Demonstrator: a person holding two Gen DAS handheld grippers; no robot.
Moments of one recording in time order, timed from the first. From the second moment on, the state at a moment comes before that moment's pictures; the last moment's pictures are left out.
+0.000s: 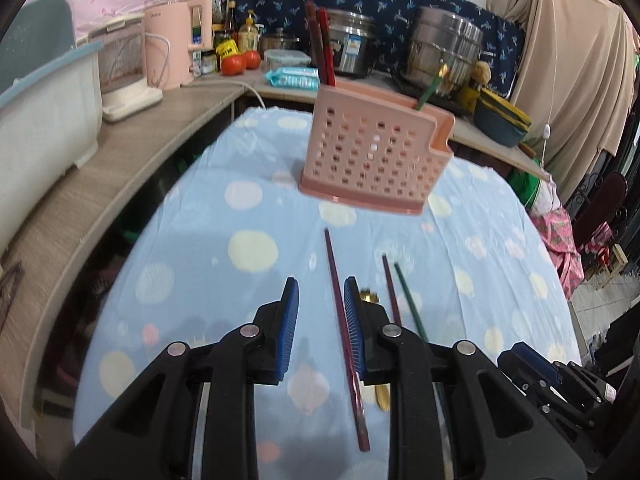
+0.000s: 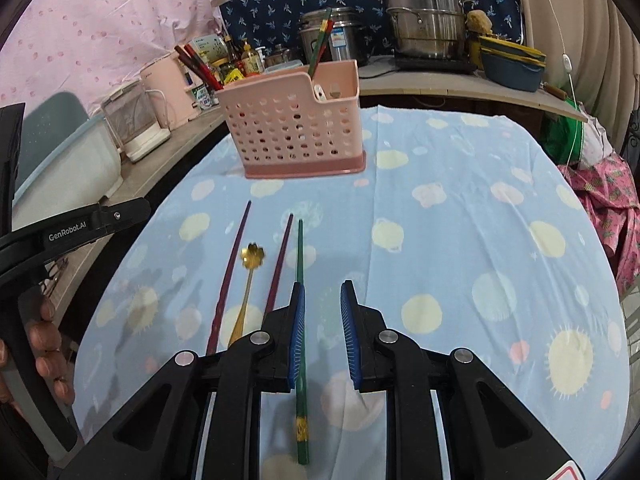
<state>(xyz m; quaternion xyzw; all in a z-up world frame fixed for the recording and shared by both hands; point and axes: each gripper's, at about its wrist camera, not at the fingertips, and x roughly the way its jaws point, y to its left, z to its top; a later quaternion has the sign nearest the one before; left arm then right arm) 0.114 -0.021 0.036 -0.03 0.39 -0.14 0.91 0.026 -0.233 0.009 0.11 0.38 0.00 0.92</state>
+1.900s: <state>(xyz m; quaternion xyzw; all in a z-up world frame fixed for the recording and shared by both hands) 0.059 -0.048 -0.046 0.03 0.48 -0.18 0.86 -0.011 -0.205 -0.054 0.08 0.46 0.02 0.88</state>
